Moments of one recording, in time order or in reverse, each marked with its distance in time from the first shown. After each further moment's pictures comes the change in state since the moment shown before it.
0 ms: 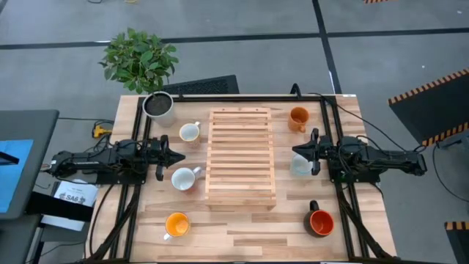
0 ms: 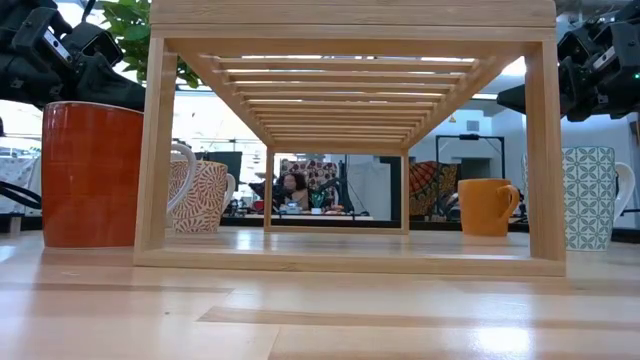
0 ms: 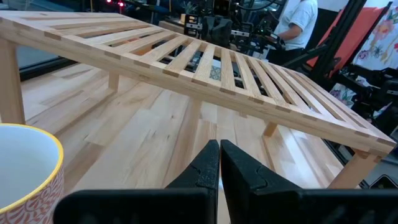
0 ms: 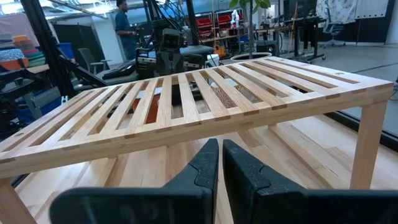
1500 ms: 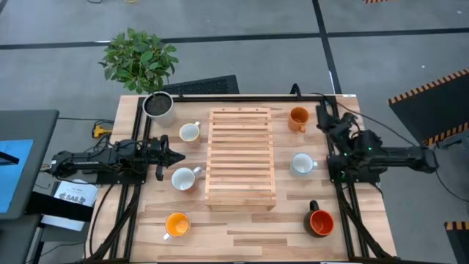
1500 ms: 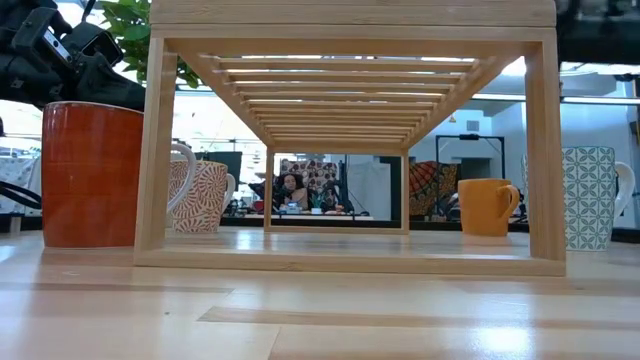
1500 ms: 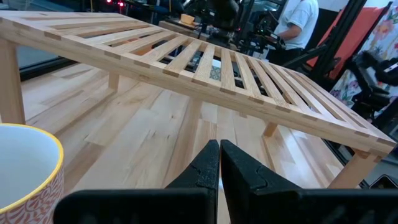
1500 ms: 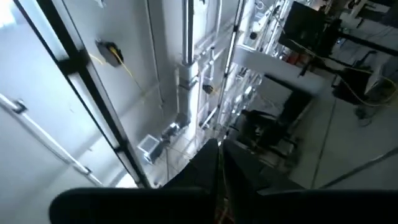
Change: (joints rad) left arm 0.000 0.000 0.000 0.000 0.000 0.000; right arm -0.045 0.299 0.073 0.829 0.585 0.648
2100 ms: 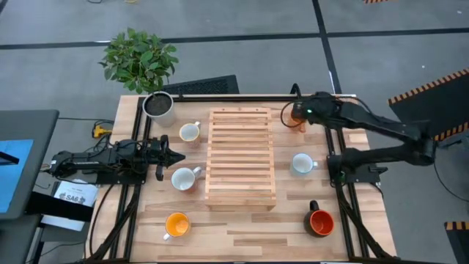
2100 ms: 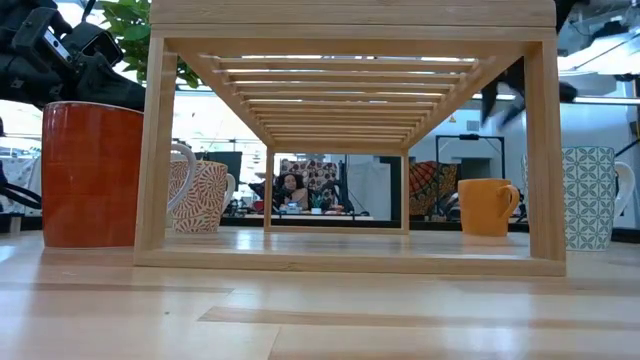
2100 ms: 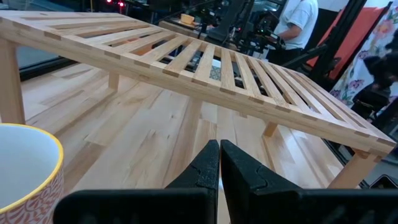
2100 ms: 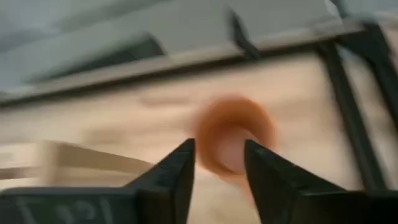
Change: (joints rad) left arm 0.000 0.000 0.000 0.000 0.000 0.000; right arm -0.355 0.729 0.829 -1.736 -0.134 0.313
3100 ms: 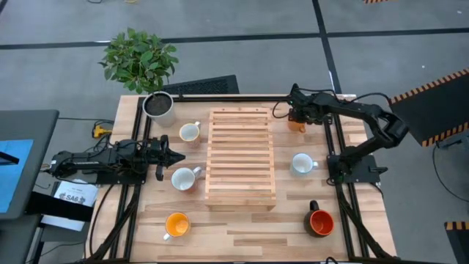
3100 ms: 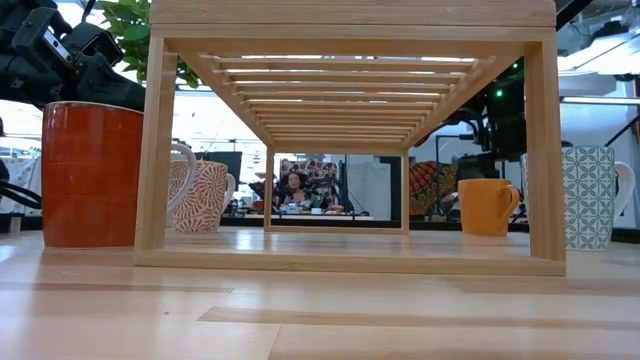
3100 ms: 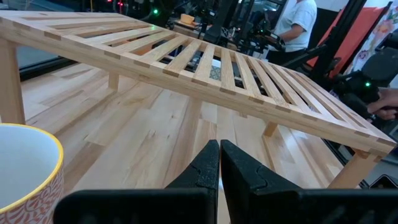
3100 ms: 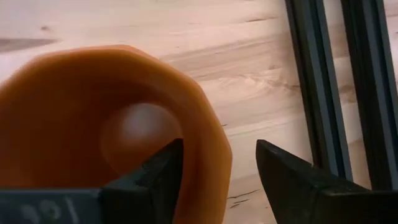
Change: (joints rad) left arm 0.000 0.000 0.000 0.000 0.000 0.000; right arm -0.291 0.411 -0.049 0.049 -0.157 -0.172
